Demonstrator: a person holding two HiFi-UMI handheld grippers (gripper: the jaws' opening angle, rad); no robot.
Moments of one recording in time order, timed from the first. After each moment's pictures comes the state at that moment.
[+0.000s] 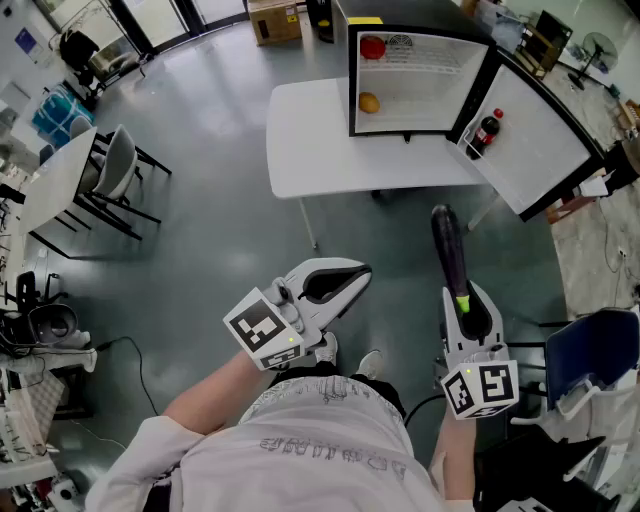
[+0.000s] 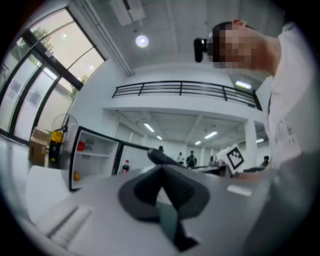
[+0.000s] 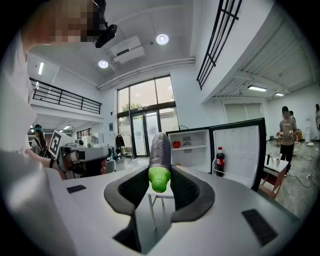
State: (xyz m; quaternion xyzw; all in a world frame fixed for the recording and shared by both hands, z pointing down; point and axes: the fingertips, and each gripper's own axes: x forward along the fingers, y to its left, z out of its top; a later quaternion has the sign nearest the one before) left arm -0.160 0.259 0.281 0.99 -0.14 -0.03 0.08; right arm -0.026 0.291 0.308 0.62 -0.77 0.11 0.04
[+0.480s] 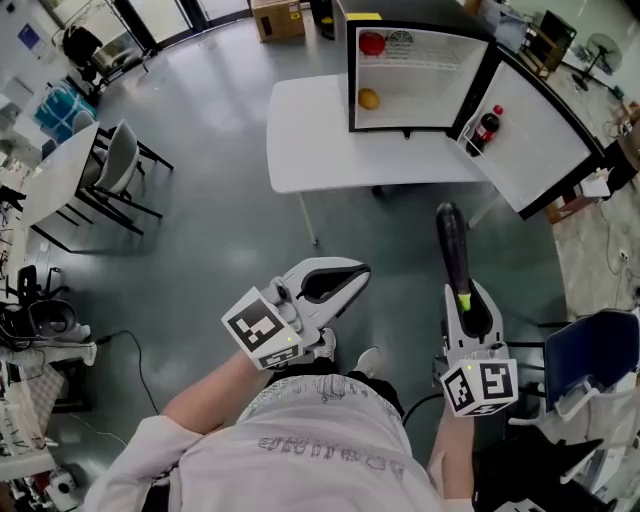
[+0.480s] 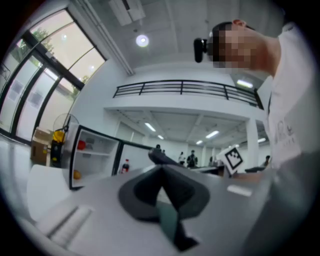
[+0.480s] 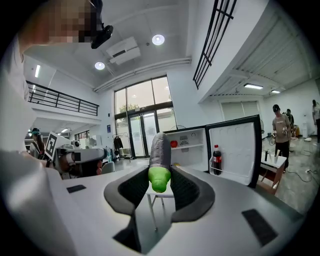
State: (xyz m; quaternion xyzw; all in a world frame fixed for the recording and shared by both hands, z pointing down) left arm -0.154 0.268 0.282 0.99 -0.15 -0.03 0.08; right arm -0.012 0.296 0.312 0.63 -0.77 0.12 0.03
